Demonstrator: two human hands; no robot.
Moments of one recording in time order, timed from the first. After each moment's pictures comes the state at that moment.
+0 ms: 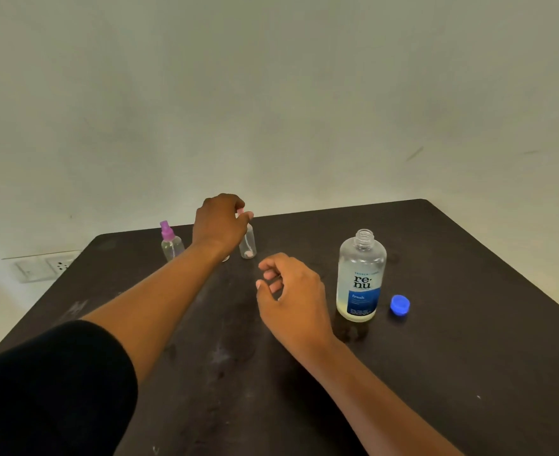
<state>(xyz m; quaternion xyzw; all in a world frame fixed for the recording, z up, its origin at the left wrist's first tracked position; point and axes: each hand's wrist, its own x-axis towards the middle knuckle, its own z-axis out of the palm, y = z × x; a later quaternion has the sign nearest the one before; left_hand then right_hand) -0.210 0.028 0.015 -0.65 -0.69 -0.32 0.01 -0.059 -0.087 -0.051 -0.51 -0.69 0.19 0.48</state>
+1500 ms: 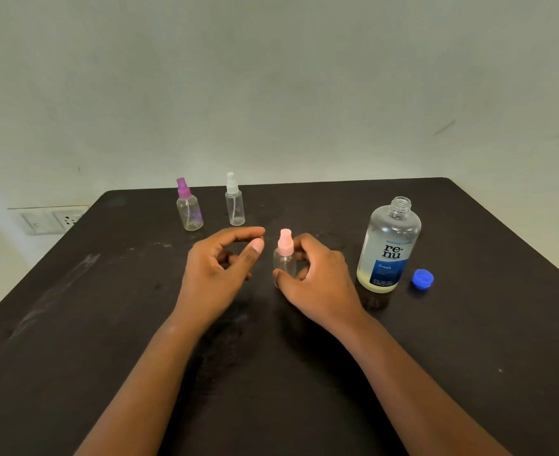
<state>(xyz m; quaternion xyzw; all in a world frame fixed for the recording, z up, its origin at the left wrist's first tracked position) -0.234 -0.114 -0.051 -0.62 -0.52 -0.54 -0.24 -0.050 -0.089 -0.069 -0.53 -0.71 0.23 0.40</state>
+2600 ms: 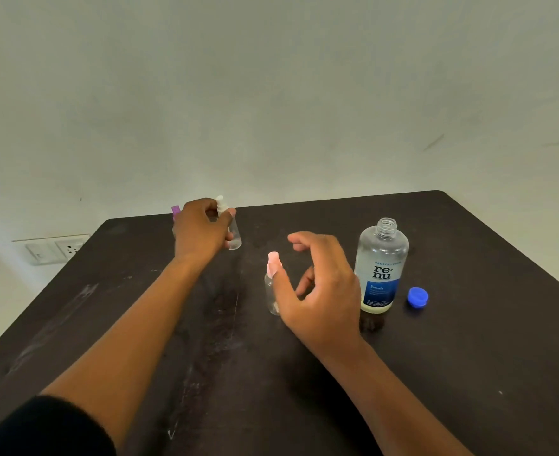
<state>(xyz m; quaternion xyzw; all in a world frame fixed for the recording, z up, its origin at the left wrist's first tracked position) -0.257 -0.001 -0.009 -0.55 -0.69 -0.45 -0.11 -0.055 -0.107 -0.044 -0.46 -0.67 0.07 0.58</state>
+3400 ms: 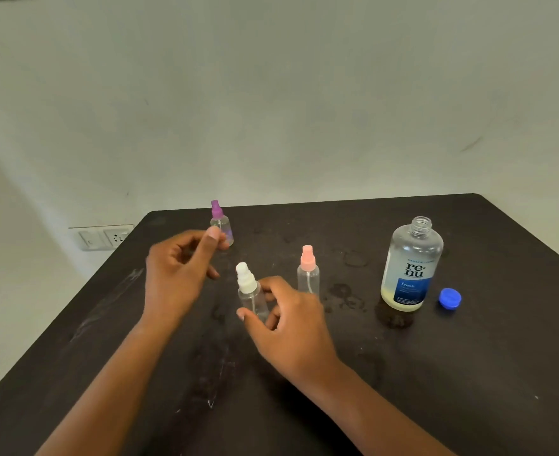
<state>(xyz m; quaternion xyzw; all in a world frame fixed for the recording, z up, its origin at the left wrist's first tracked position) -0.296 -0.135 -0.012 -0.55 -0.58 -0.59 -0.14 -0.111 -0.143 -0.067 -0.42 -0.75 0.23 0.46</state>
